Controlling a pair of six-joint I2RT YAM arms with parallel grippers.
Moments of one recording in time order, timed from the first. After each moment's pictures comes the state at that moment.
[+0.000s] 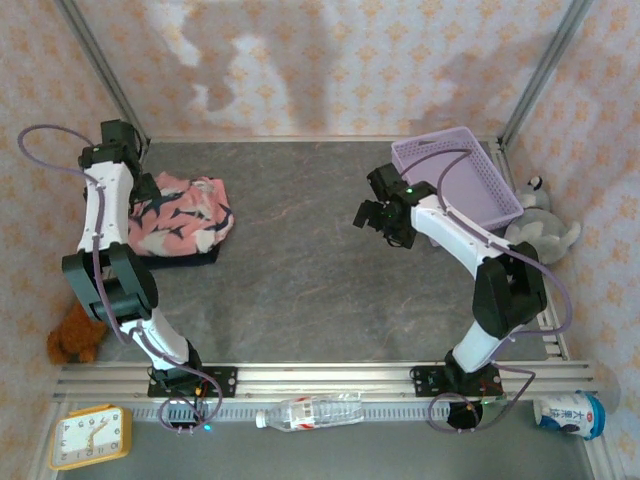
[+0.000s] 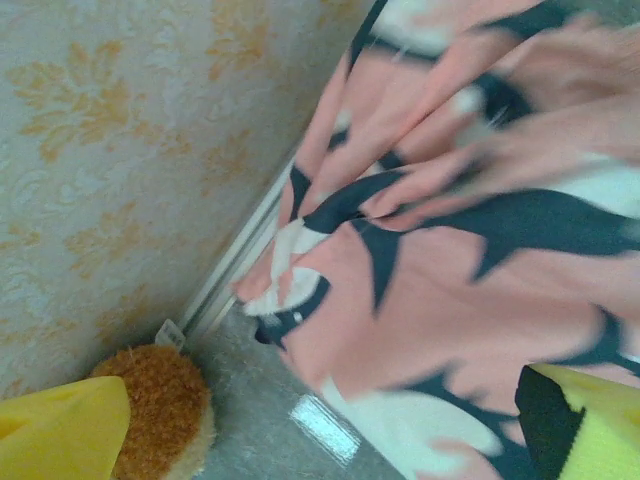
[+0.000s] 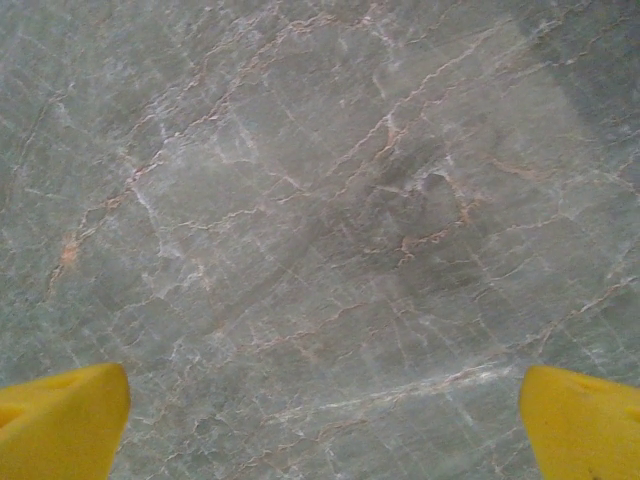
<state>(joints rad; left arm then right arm) 0.34 1.72 1.69 -1.16 -0.40 -0.26 0.47 1.65 1.32 -0.88 0.06 0.83</state>
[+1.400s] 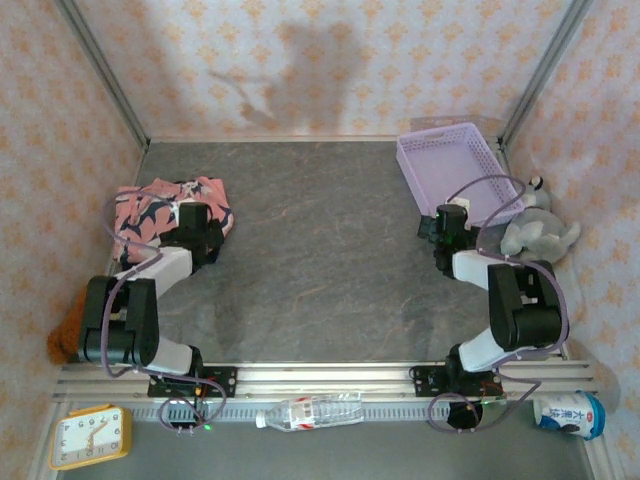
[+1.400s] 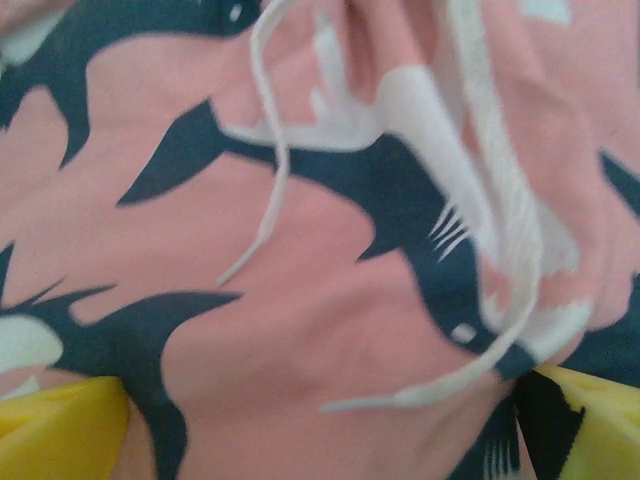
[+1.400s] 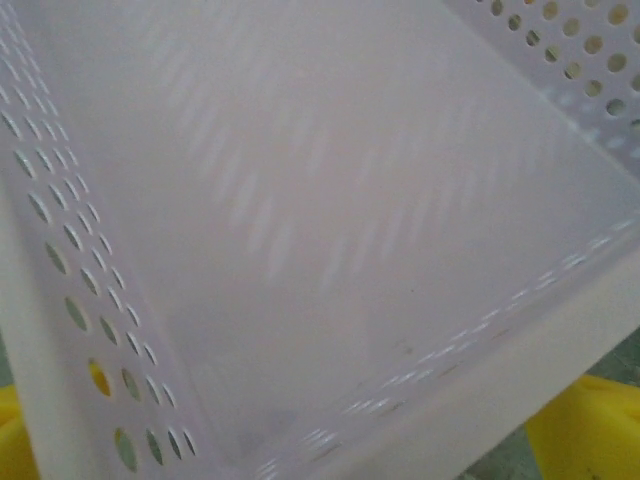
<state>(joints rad) 0.00 1.46 0.66 0.01 -0.43 -0.26 0.08 1.52 0.58 0.30 0.35 0.17</state>
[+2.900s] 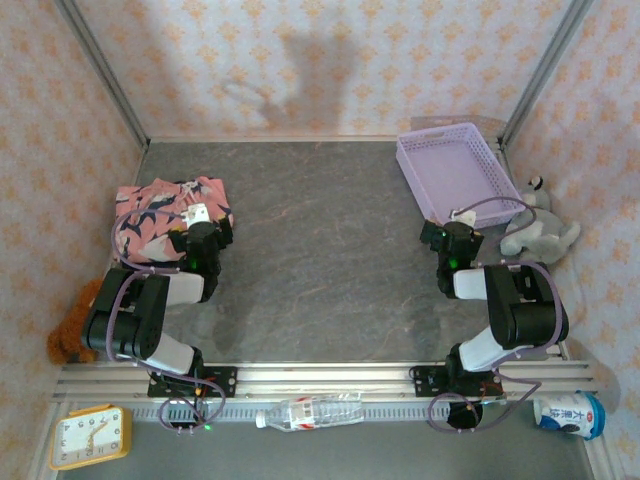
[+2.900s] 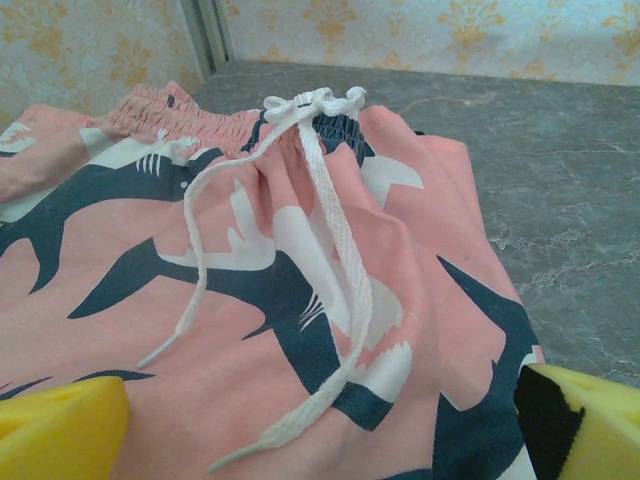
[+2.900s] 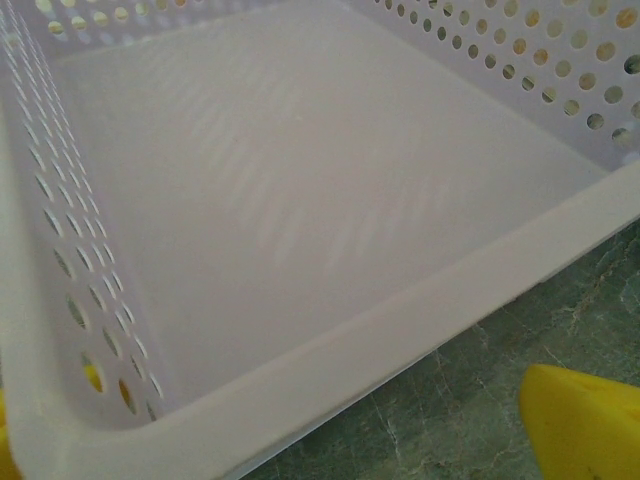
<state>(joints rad) -0.08 1.50 0.40 0.70 -0.49 -0.12 0.05 1.53 0.40 0.66 0.31 0.18</state>
